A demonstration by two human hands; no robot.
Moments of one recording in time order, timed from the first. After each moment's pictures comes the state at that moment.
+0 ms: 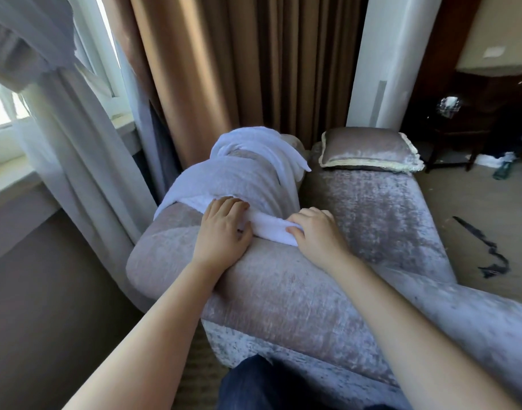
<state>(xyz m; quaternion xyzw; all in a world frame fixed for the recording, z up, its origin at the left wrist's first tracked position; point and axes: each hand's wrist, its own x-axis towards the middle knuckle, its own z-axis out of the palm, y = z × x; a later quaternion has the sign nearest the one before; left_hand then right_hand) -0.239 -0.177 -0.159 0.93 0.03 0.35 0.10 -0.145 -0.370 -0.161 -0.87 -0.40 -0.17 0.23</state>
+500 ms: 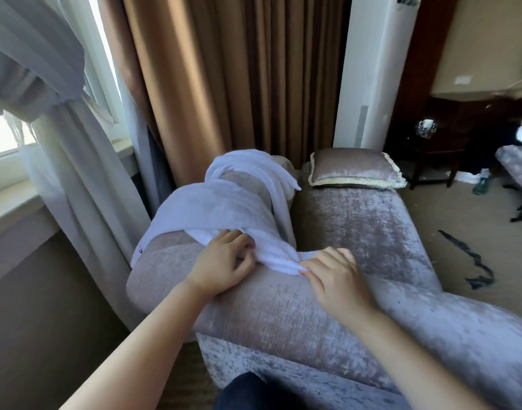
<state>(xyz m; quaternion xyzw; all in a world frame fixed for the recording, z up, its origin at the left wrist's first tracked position) -0.266 -0.187 -0.149 0.94 -0.08 0.30 0.16 -0.201 -0.429 -0.176 -0.79 -0.43 -0.38 0.21</state>
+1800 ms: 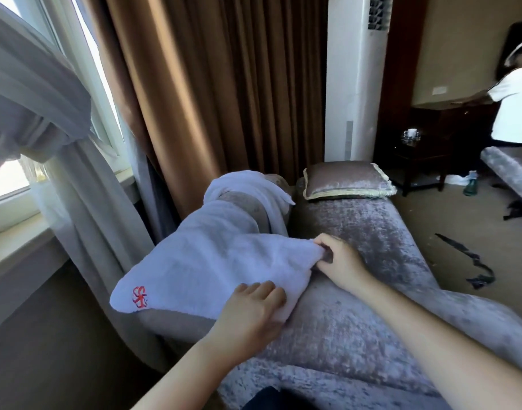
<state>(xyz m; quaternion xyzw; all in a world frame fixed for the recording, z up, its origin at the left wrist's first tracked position) -0.326 -0.253 -0.147 0.95 -0.19 0.23 0.02 -0.171 -0.440 -0.142 -0.83 -0.32 -0.11 0.45</state>
